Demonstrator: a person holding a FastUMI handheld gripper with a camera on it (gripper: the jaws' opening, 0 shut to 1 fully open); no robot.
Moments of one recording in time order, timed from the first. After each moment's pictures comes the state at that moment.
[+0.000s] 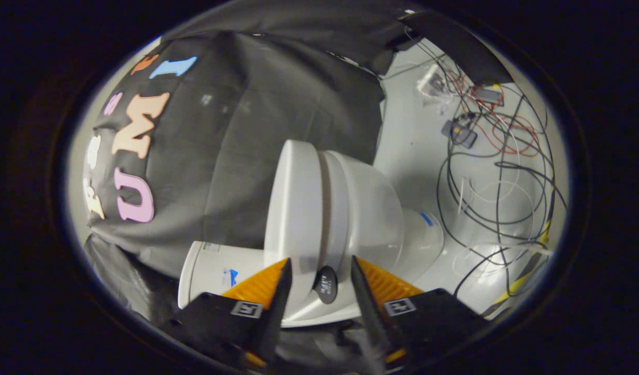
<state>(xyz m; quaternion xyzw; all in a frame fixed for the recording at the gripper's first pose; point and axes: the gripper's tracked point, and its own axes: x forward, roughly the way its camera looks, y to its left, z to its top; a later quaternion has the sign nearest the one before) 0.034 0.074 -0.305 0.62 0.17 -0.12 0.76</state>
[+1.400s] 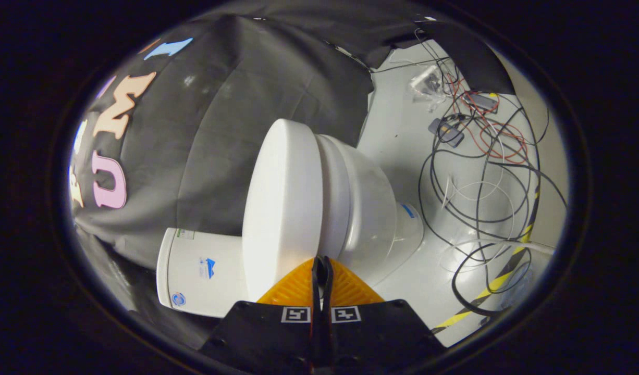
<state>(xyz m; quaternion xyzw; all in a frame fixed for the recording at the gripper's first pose) 0.048 0.071 -0.293 0.56 0.23 -0.18 0.78</state>
